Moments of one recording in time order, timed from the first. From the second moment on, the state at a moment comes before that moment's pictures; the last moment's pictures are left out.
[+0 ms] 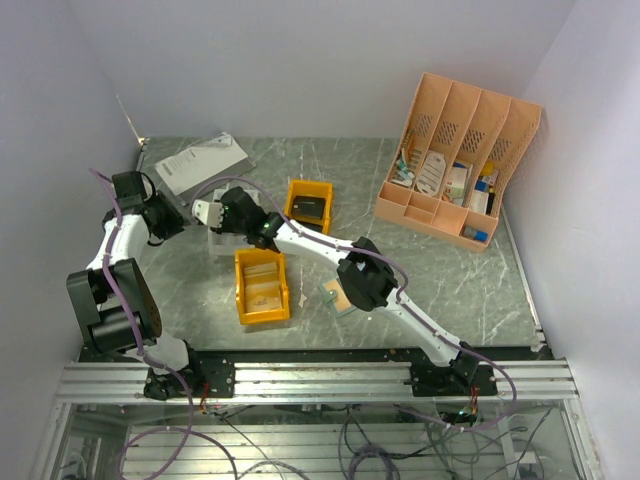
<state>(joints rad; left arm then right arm) 0.30 1.52 1.02 -0.39 0.25 -0.47 0.97 2.71 2.40 -0.18 0.12 -0.77</state>
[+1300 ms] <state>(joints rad) 0.30 1.50 0.99 -0.38 0.32 -0.47 0.94 2.73 2.40 -0.14 0.11 -0.78</state>
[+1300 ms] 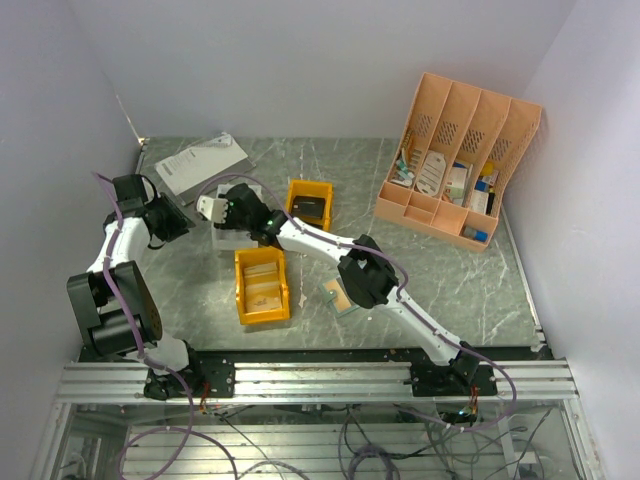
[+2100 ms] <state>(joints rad) 0.30 1.50 0.97 -0.36 0.38 -0.46 0.94 2.73 2.41 -0.08 0.14 -0.81</state>
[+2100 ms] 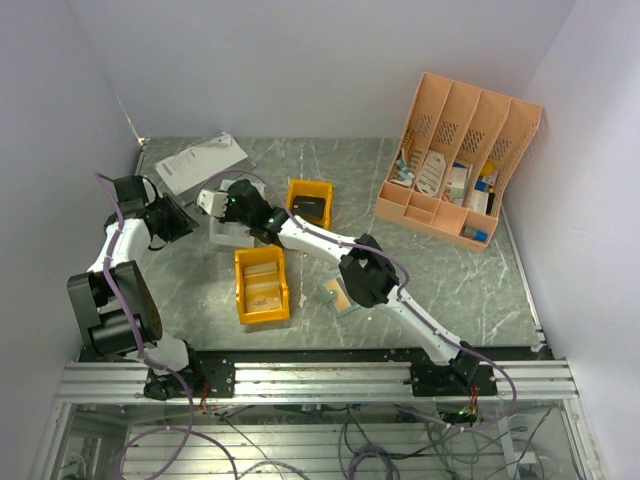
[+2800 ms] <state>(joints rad) 0.30 1.50 0.97 -0.36 0.39 -0.46 0.90 2.73 2.41 -0.05 0.15 -0.83</state>
